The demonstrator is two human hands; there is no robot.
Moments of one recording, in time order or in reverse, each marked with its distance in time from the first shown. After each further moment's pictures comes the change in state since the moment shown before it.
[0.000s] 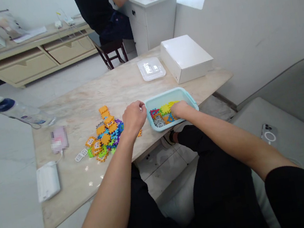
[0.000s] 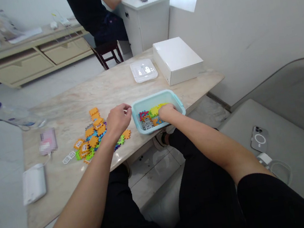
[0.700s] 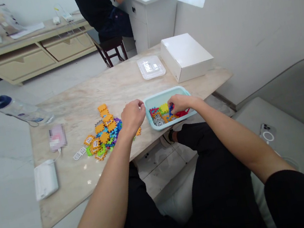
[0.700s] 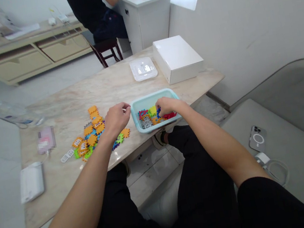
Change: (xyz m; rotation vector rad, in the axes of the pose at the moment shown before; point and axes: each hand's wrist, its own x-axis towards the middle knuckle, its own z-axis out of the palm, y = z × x) left_hand 0.002 -0.002 -0.001 0.026 -0.012 -0.004; right_hand -0.005 0.047 -0.007 0.336 0.243 -0.262
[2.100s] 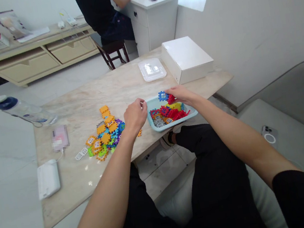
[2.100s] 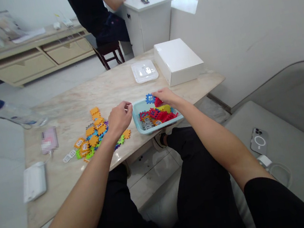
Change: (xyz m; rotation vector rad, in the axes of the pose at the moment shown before) left_hand 0.002 0.006 0.003 -0.092 0.036 0.007; right_hand 0.008 -0.015 -0.019 1.234 0.293 0.283
